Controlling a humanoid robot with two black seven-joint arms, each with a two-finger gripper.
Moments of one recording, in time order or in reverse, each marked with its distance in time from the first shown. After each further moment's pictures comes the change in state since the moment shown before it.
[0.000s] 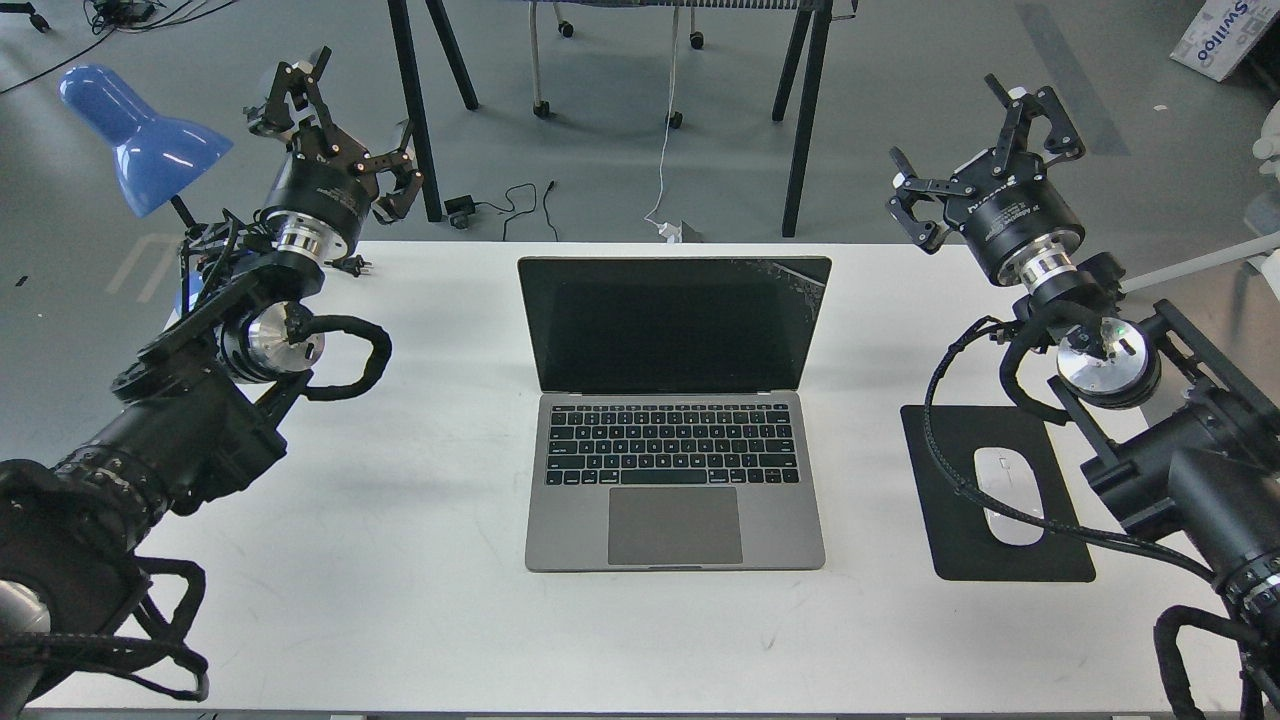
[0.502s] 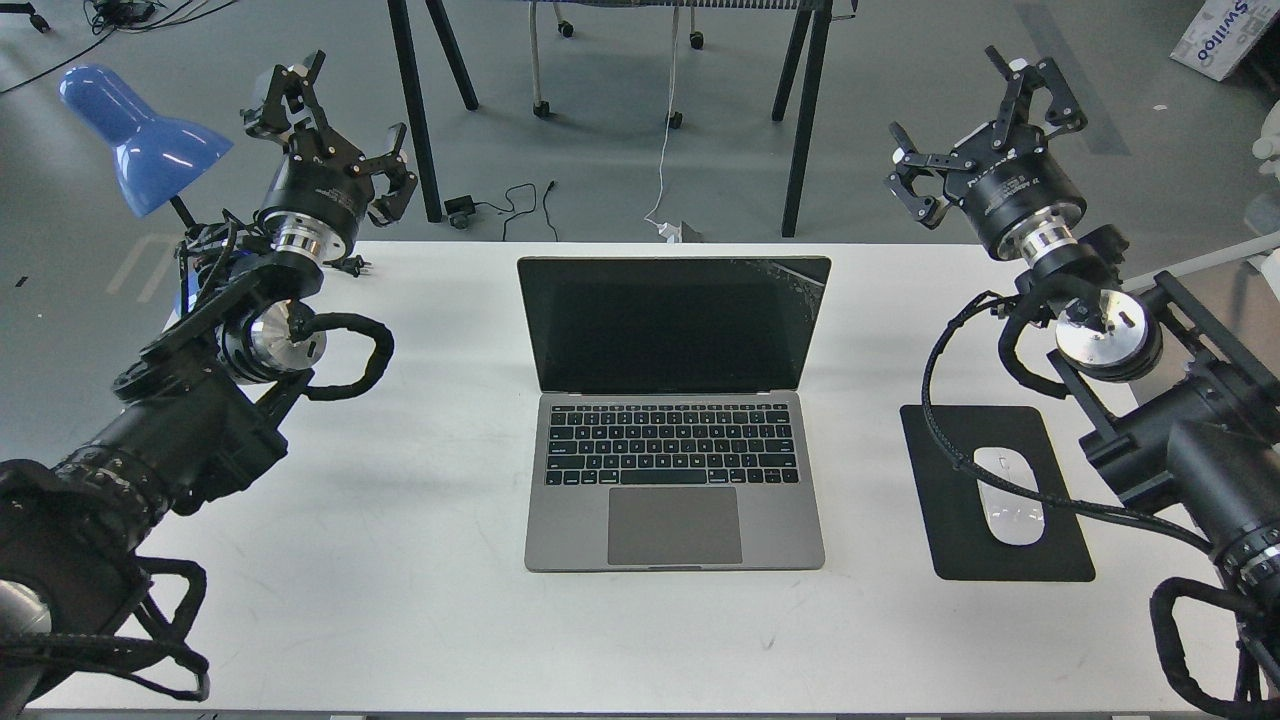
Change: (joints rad) left arm -0.001 -0.002 -0.002 -0.002 0.000 0.049 0.000; right arm 0.119 0.018 -0.054 -0.076 -0.034 -0.028 -0.002
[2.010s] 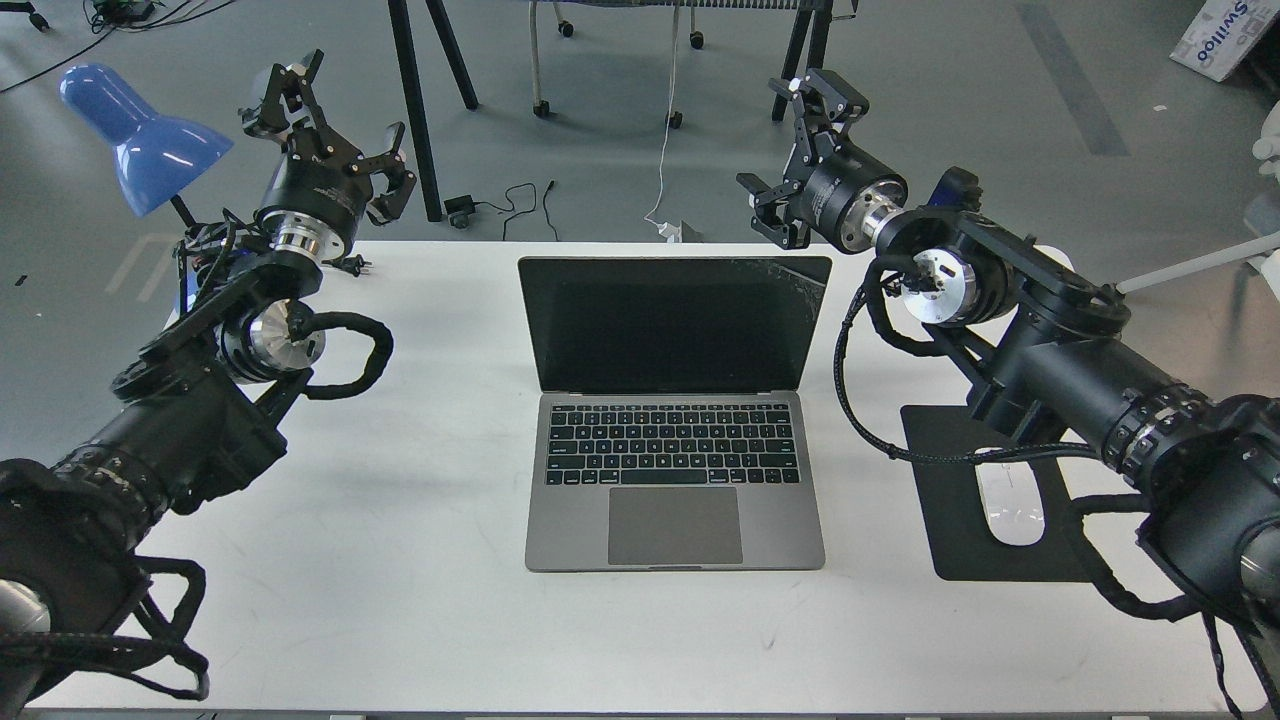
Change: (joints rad) left arm 0.000 0.002 -0.001 0.000 0.000 0.000 0.000; right arm 0.274 0.167 -0.499 -0.256 -0.015 -0.023 -0.014
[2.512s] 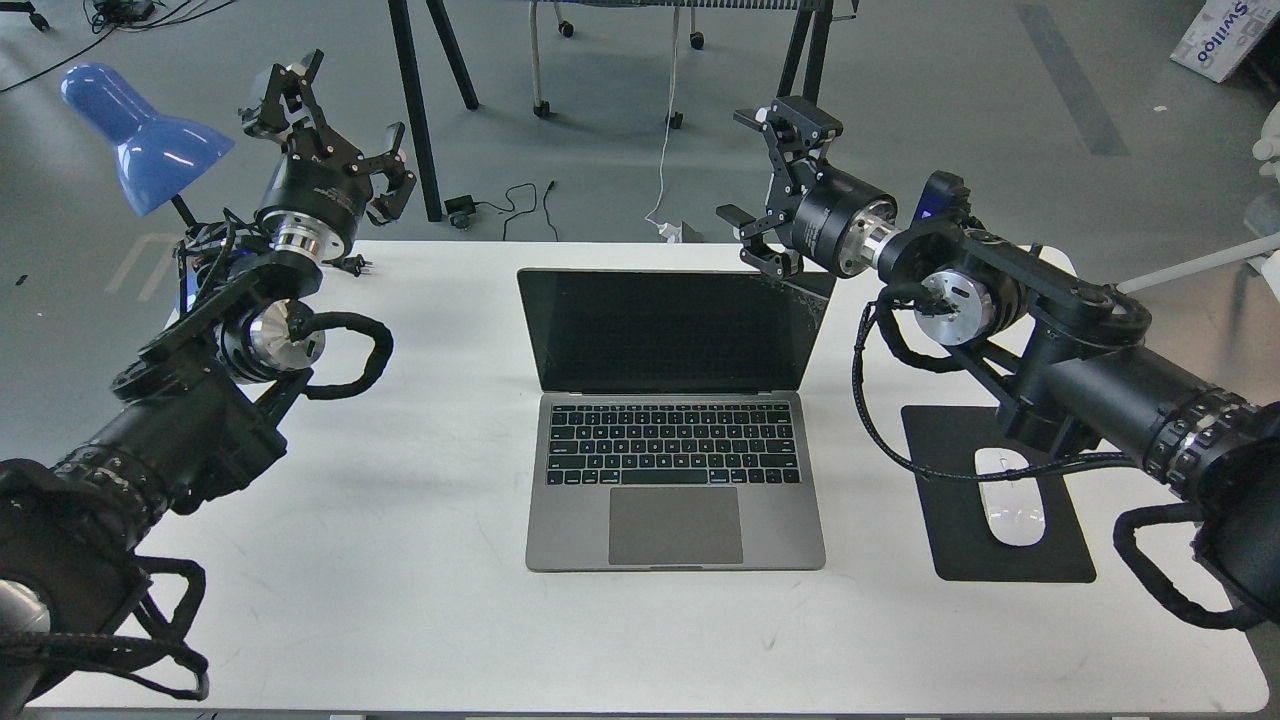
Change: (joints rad) left arm 0.000 0.000 0.000 0.000 0.000 0.000 0.000; right arm -0.009 -0.095 -0.157 0.134 0.000 0.044 -0.002
